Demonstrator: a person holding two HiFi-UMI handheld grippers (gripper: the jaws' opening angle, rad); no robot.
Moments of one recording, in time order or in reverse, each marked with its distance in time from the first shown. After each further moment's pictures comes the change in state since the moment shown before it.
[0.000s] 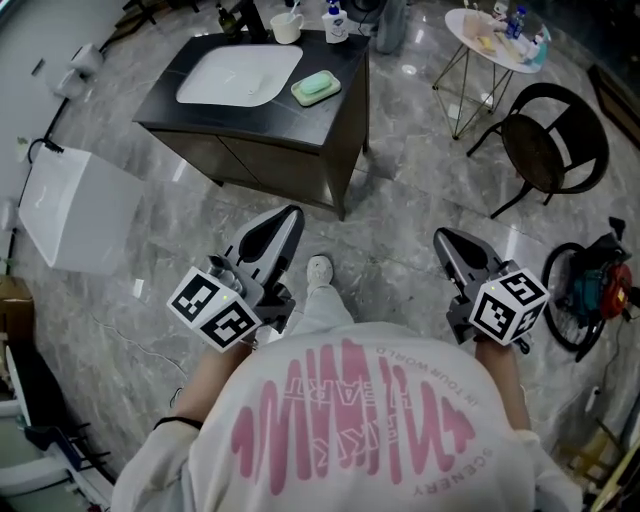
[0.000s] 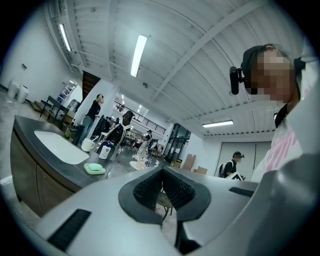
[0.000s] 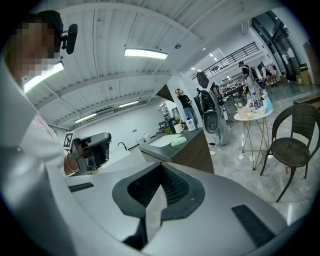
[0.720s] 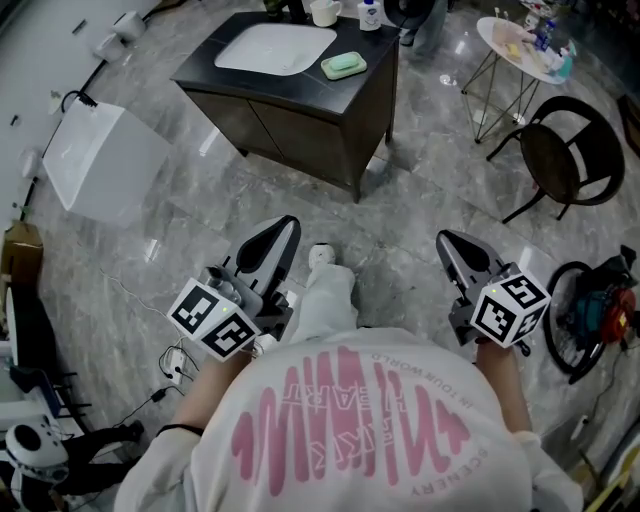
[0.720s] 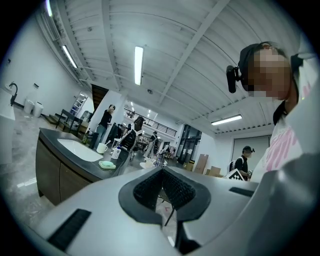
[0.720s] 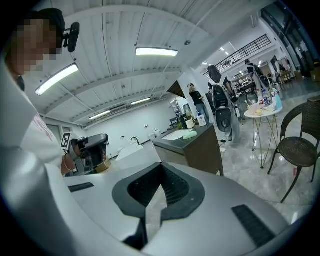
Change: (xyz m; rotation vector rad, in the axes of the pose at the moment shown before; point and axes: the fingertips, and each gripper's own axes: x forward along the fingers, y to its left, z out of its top) left arm -0.078 -0.084 -0.030 0.041 -0.036 0.169; right arm -0.060 0.030 -0.039 -0.053 0.041 0.141
